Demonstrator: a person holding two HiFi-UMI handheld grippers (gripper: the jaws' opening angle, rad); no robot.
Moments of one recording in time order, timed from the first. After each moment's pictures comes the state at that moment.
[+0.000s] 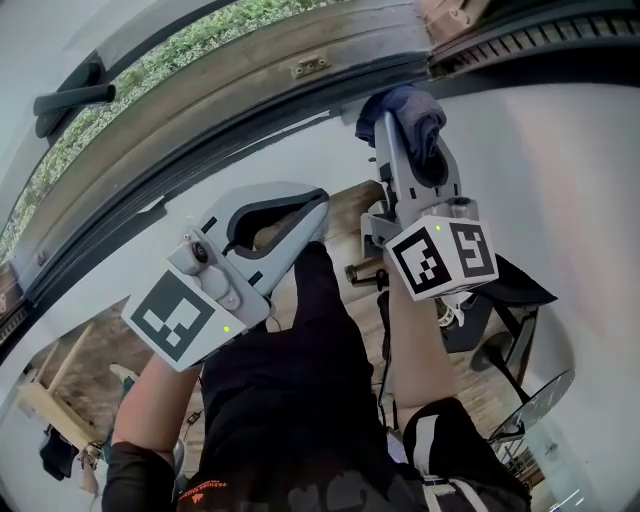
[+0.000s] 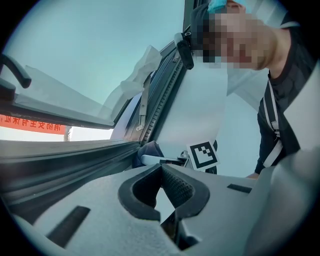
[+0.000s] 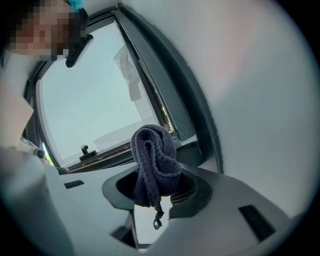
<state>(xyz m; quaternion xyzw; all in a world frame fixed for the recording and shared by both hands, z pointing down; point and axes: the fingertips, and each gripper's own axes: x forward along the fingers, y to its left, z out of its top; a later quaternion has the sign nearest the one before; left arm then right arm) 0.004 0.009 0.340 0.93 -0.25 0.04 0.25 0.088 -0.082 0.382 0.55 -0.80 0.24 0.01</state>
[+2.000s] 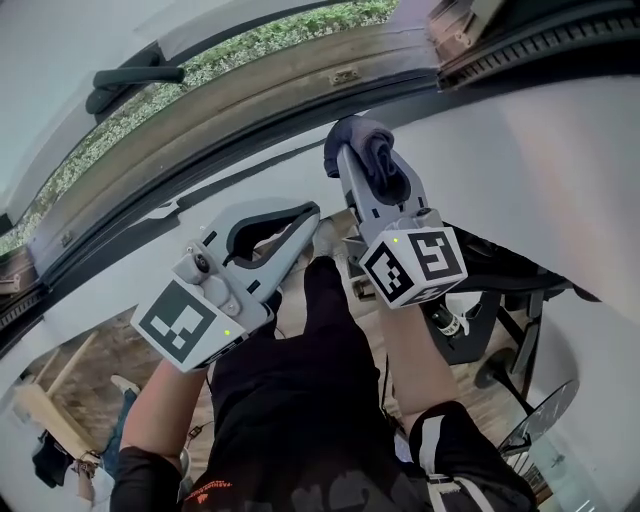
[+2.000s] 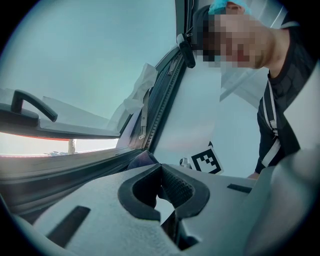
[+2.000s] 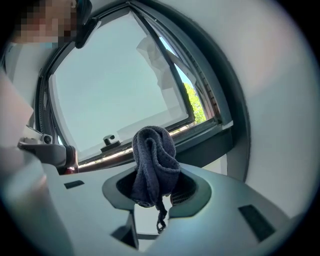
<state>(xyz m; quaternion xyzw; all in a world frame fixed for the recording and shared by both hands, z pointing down) -0.046 0.041 0.309 0.93 -0.28 0.03 0.22 0.008 -0.036 0.375 0.49 -0.83 0.25 0.04</state>
